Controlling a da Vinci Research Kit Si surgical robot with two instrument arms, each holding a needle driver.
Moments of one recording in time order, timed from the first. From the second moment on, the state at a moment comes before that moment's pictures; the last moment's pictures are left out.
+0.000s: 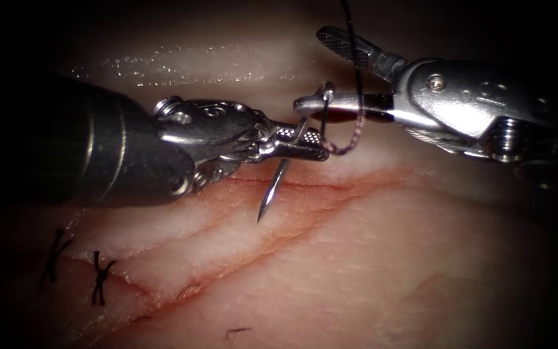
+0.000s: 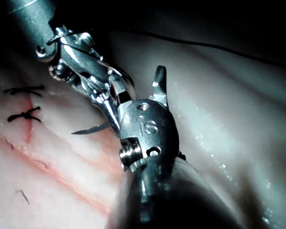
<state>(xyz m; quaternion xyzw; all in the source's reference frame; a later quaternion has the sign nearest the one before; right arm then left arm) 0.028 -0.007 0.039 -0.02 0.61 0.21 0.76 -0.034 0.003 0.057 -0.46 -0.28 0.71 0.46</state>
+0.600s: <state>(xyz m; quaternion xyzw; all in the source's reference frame) 0.030 -0.008 0.039 -0.07 0.62 0.17 0.76 -0.034 0.003 0.056 -0.47 -0.27 0.70 0.47</state>
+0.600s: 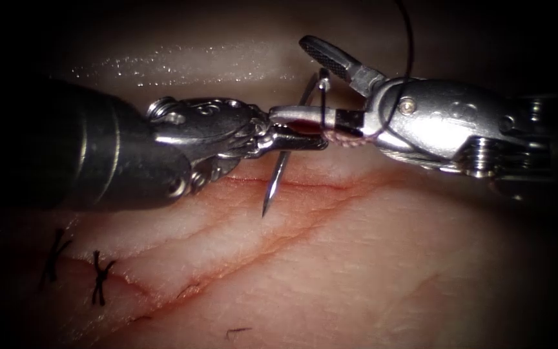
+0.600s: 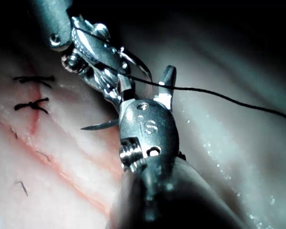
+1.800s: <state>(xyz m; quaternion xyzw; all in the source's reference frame) 0.029 -0.009 0.045 -0.06 0.64 0.04 0.77 -0.030 0.001 0.056 -0.43 -0.25 0.75 0.43</state>
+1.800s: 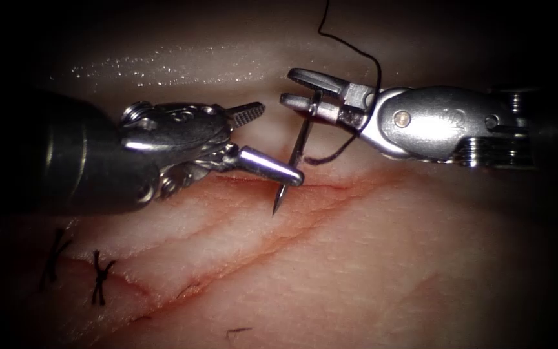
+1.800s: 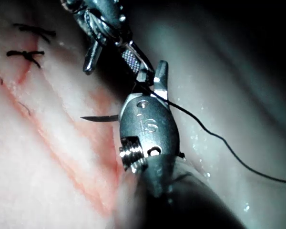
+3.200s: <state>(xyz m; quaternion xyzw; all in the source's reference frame) 0.036 -0.008 0.059 -0.15 0.61 -0.14 0.77 -0.028 -0.007 0.072 -0.28 -0.22 0.88 0.32</state>
